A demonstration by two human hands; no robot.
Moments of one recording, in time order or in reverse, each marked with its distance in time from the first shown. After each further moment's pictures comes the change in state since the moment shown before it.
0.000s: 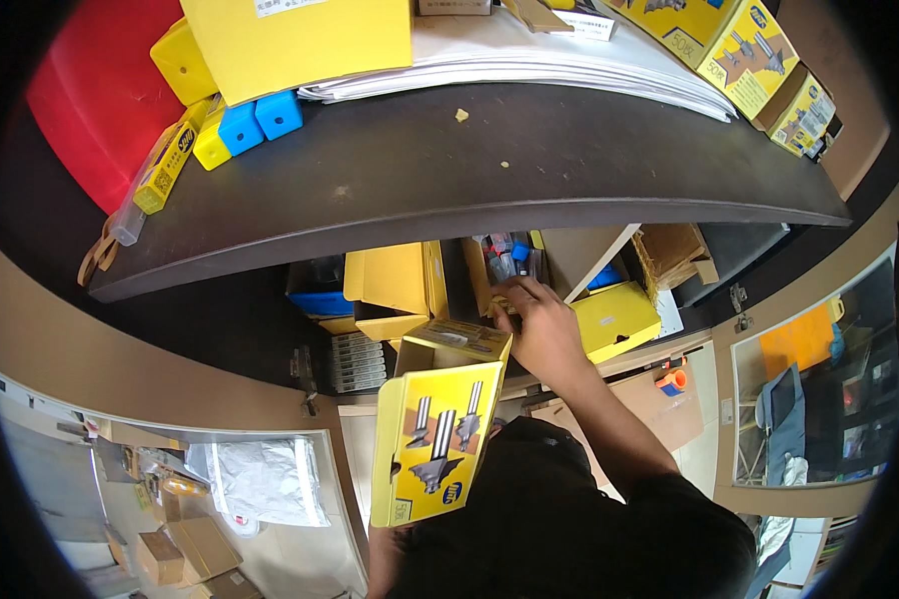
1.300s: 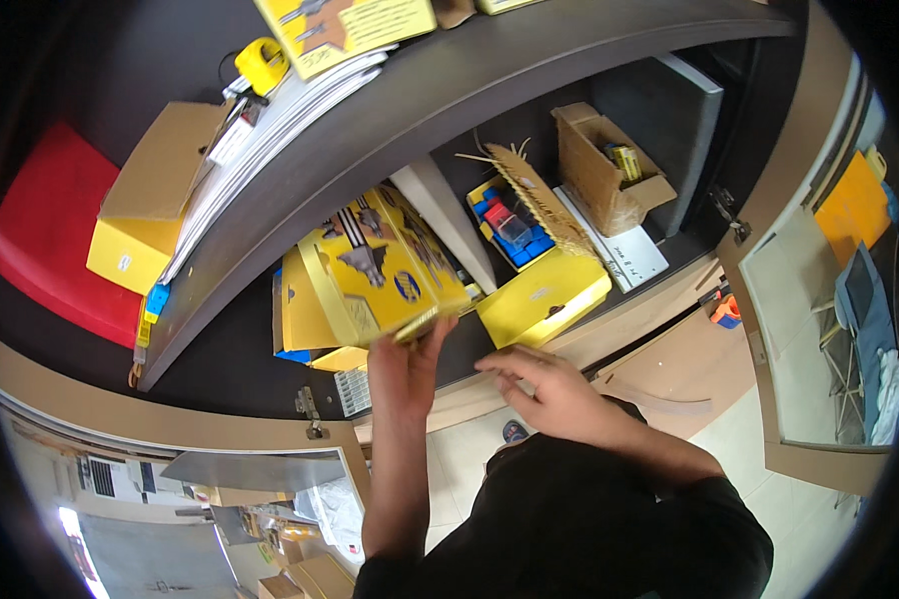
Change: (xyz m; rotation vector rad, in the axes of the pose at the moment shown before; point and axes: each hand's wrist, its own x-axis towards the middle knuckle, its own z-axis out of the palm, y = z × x) left_hand 0.106 0.004 0.279 0.438 -0.198 0.321; right_hand -0.134 0.052 -0.100 0.724 -0.113 0.093
